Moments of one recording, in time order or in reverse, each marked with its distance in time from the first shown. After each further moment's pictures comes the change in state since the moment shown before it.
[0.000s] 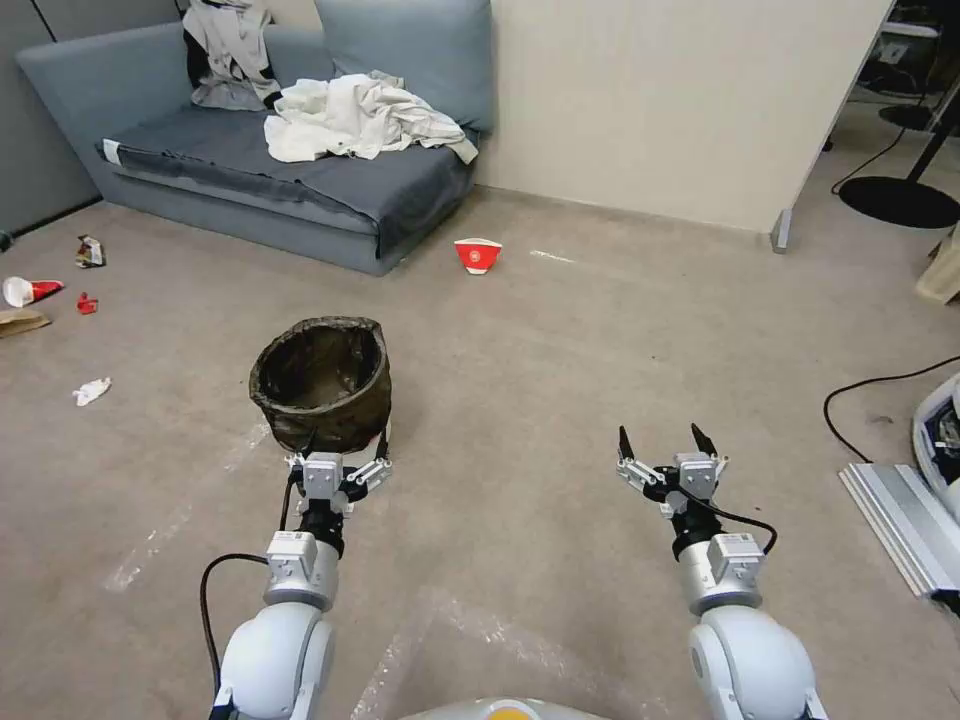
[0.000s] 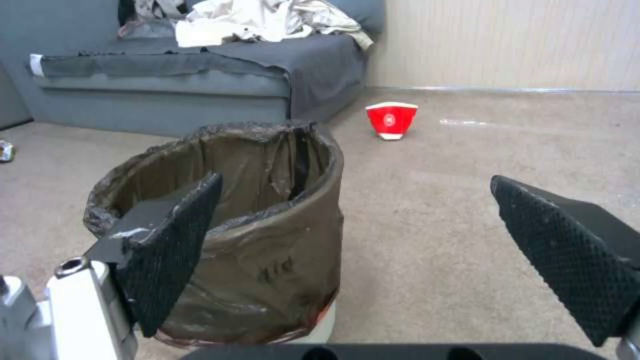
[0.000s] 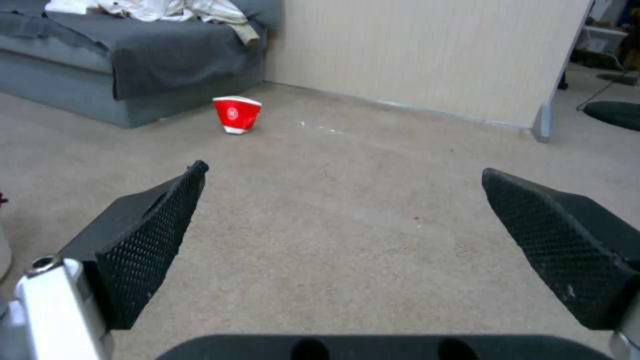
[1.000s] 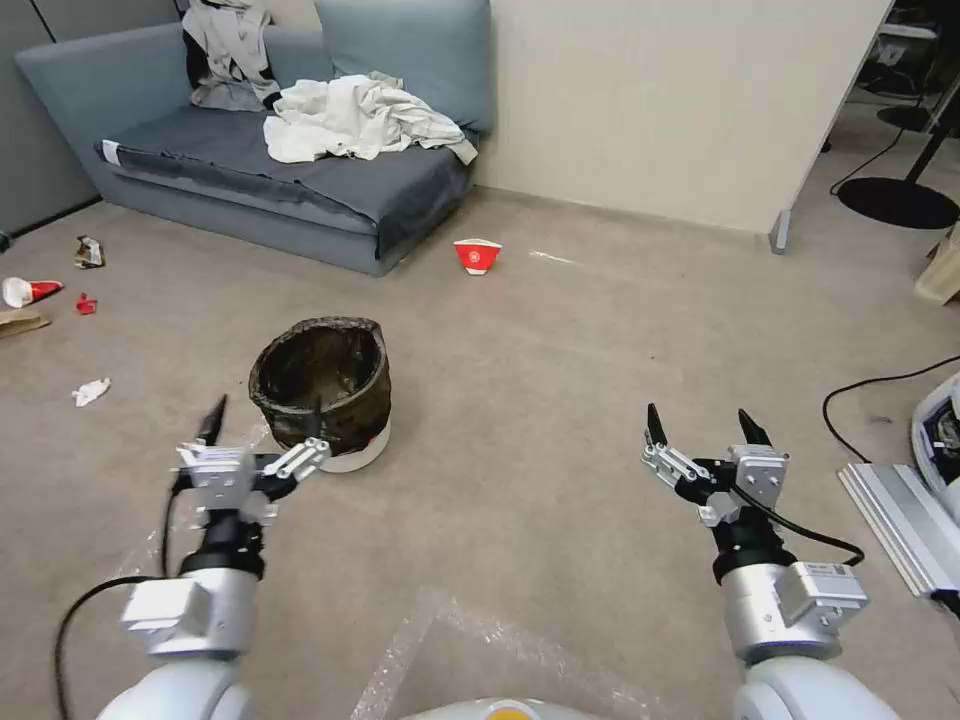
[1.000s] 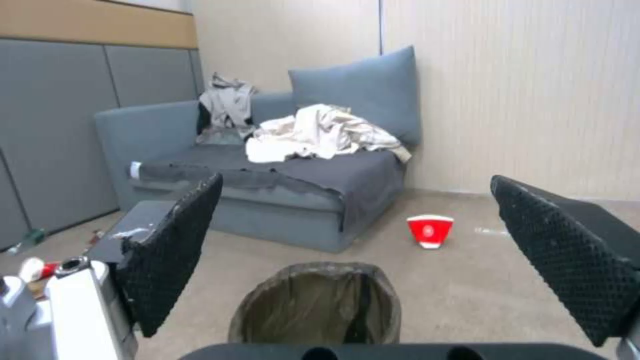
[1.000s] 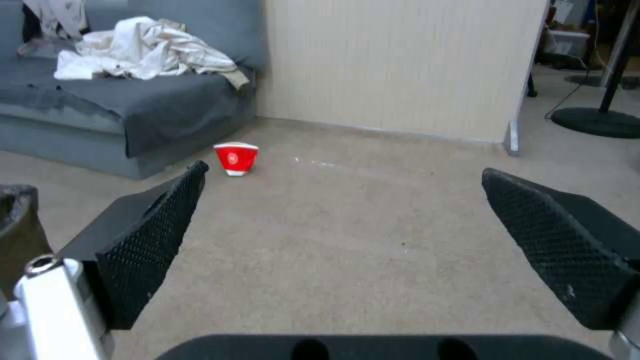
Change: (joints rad) left arm 0.315 0.074 -0.137 -0.501 -0.113 -0.011 -0.098; right arm -0.216 0.050 -0.029 0.430 0.011 -0.184 0.065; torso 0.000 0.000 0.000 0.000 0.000
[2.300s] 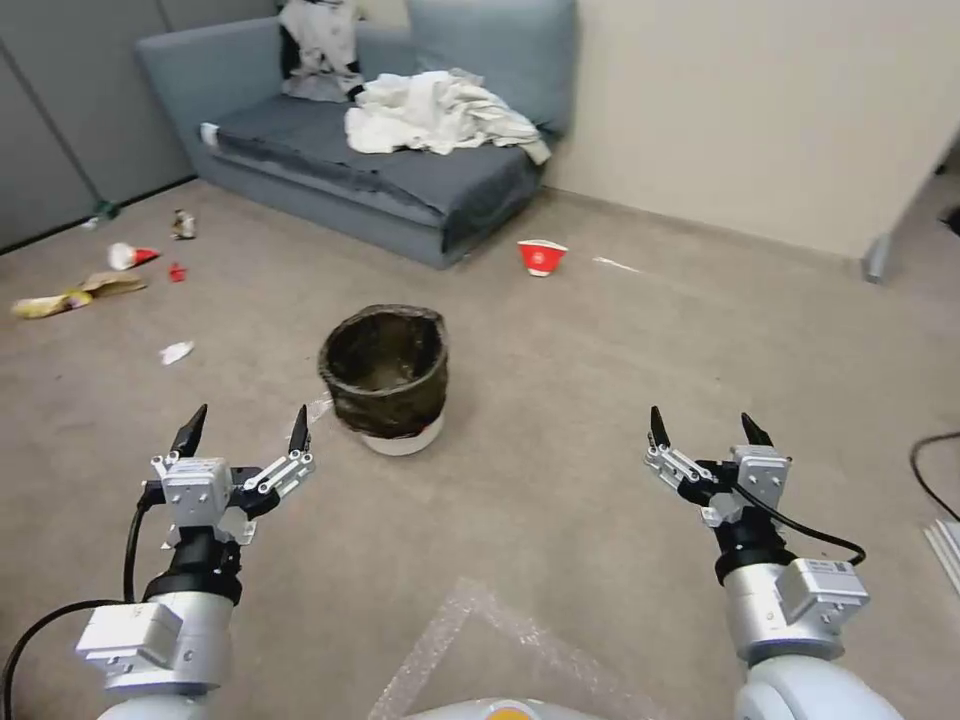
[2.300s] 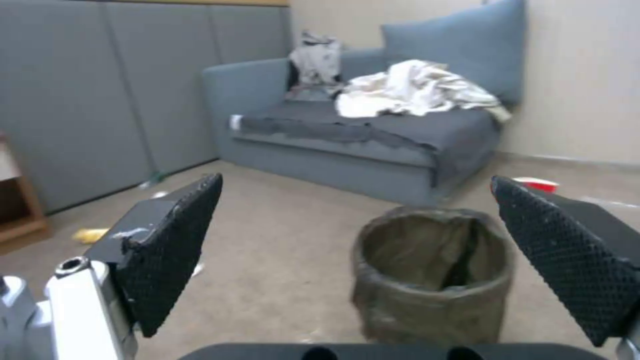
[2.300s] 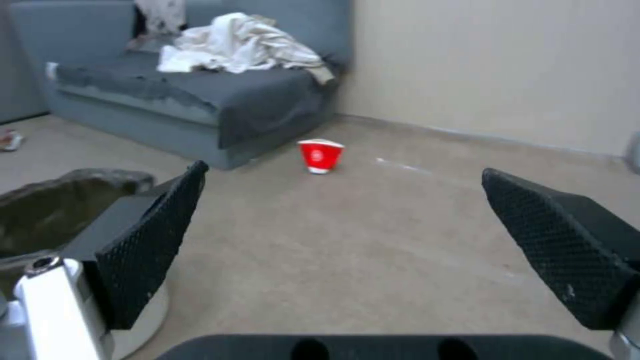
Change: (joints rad) left arm 0.035 0.012 -0.007 0.000 -0.012 0.044 -0.003; right arm 0.005 0.005 -0.008 -0.008 0.012 -0.005 0.028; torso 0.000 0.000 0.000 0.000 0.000
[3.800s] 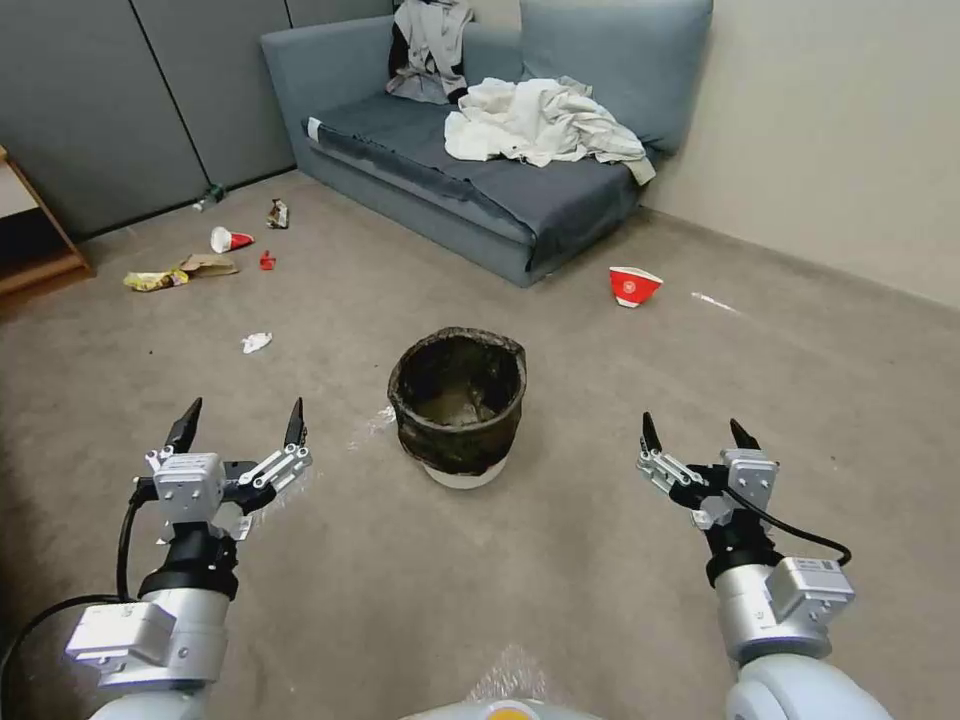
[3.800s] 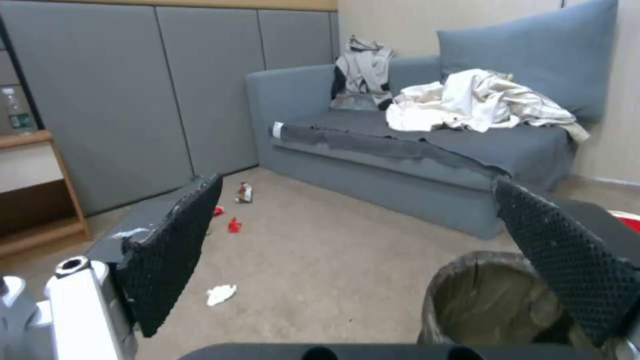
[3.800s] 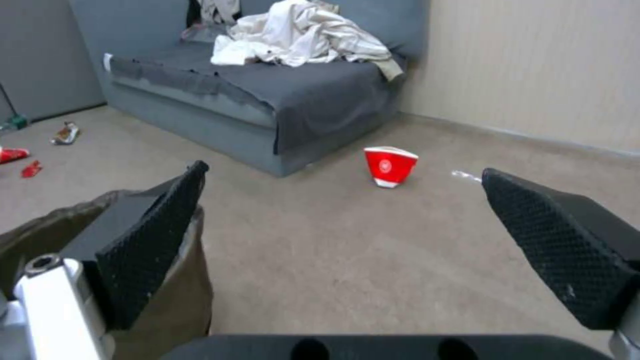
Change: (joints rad) left arm -0.011 0.005 -0.011 0.001 -0.022 -0.020 0.001; right arm 0.004 0.004 -0.010 -0.025 0.011 -0.003 -0.006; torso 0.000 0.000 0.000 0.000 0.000
